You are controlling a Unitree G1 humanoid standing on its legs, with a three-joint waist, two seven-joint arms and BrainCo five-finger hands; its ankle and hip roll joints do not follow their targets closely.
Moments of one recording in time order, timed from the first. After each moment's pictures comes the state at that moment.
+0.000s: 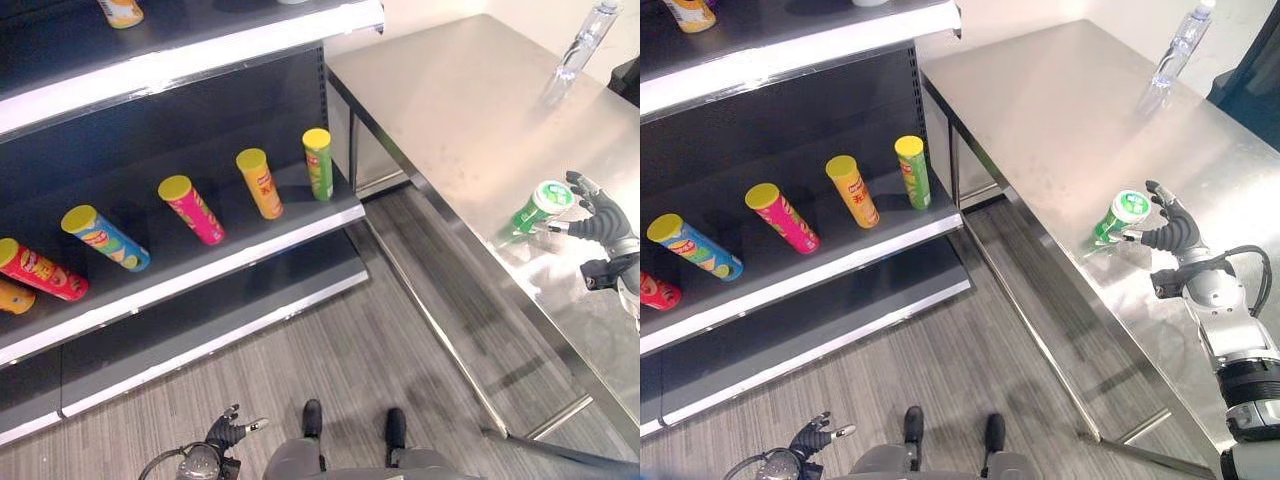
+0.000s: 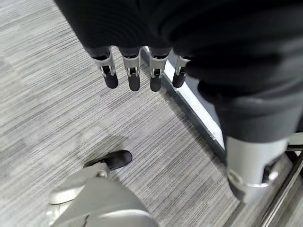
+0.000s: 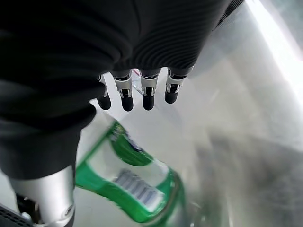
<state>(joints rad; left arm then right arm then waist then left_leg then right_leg) 0.08 0.30 -0.16 1.02 -0.07 -0.11 0.00 -0.35 -0.97 0.12 0.45 0.26 -0.12 -0.03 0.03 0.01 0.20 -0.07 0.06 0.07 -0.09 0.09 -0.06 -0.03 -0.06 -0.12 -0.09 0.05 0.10</state>
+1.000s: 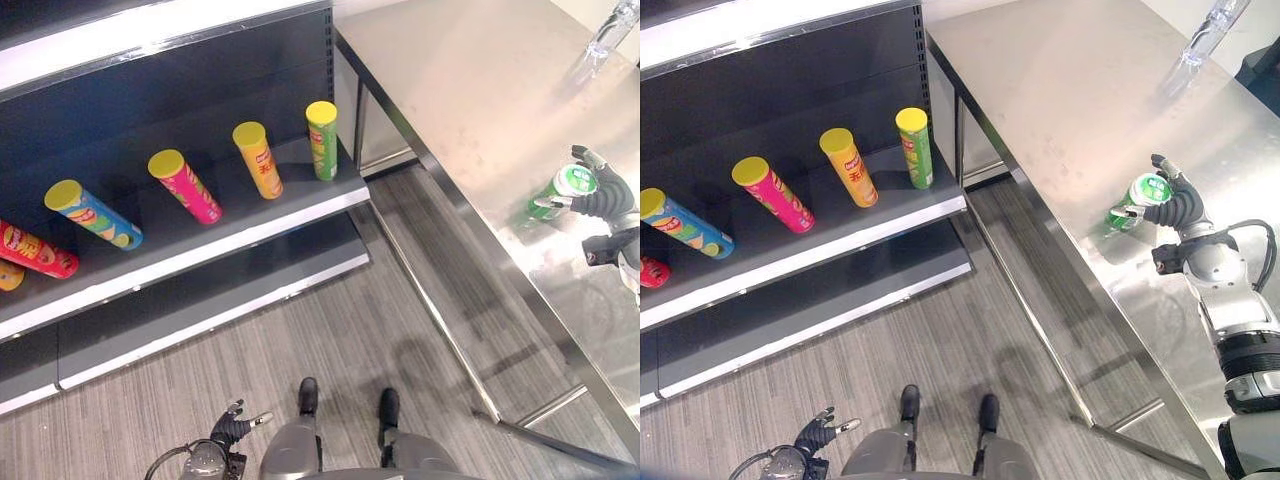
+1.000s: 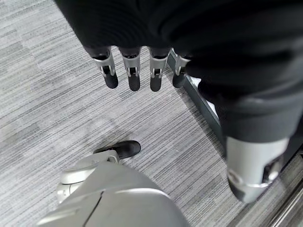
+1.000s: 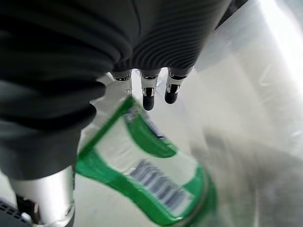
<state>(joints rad) 0.08 0.29 -0.16 1.02 -0.11 -0.12 0.02 -0.50 -0.99 0.19 0.50 0.28 -0.12 -0.04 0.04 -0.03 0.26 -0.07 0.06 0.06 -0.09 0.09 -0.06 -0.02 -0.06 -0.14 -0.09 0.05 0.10</state>
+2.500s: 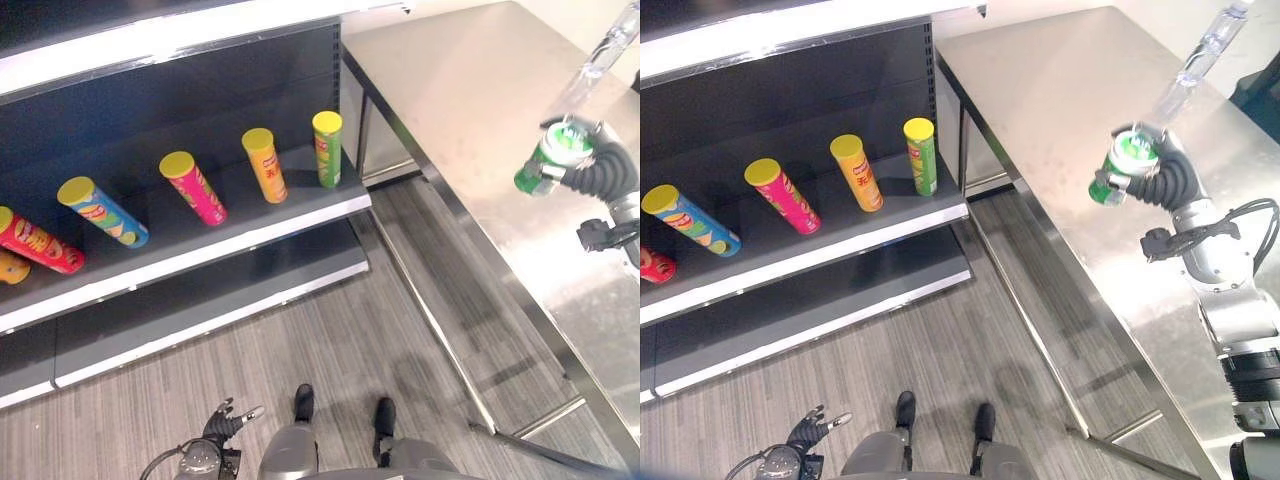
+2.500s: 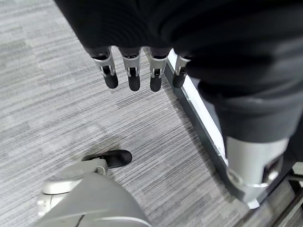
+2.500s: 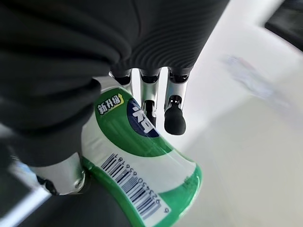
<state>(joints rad) 0.07 0.28 -0.07 1.02 -0.10 -0.11 0.04 -0.37 -1.00 -0.04 -0.02 0.14 -0.16 -0.08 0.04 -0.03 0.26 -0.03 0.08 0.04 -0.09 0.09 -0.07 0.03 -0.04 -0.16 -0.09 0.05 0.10</state>
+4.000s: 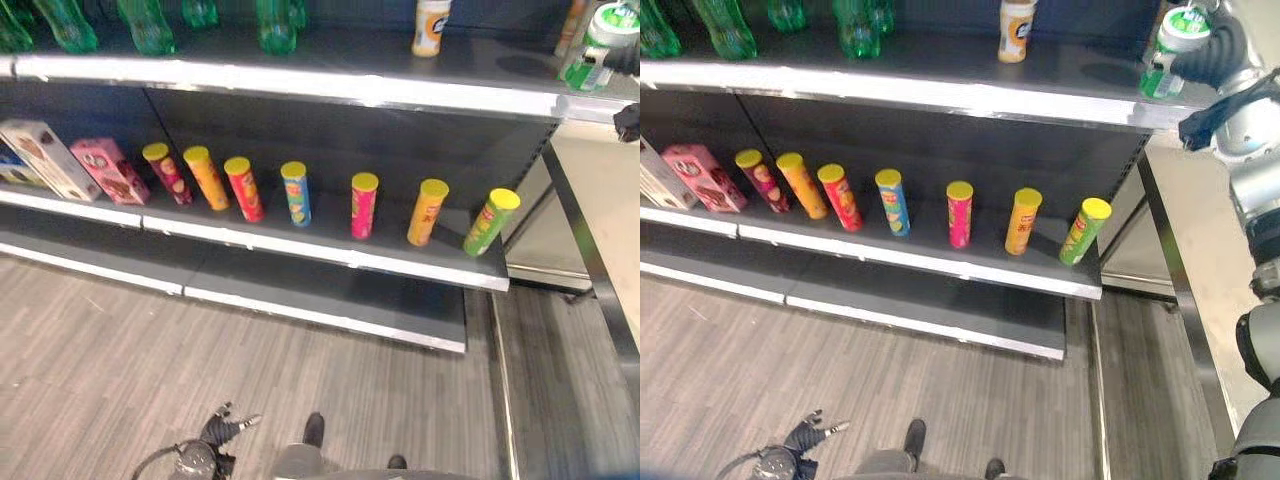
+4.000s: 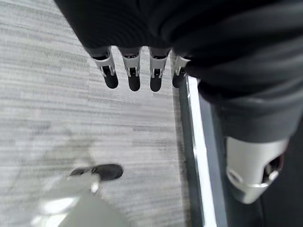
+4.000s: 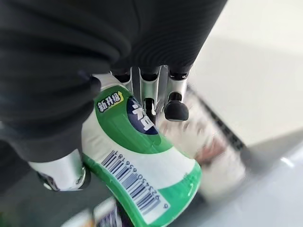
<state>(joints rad) 0.07 0.30 -0.20 1.07 -0.11 -0.13 0.03 -1.24 -1.10 0.60 0.75 0.22 -0.15 -0.14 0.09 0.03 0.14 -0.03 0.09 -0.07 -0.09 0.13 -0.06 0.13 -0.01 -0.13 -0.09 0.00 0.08</state>
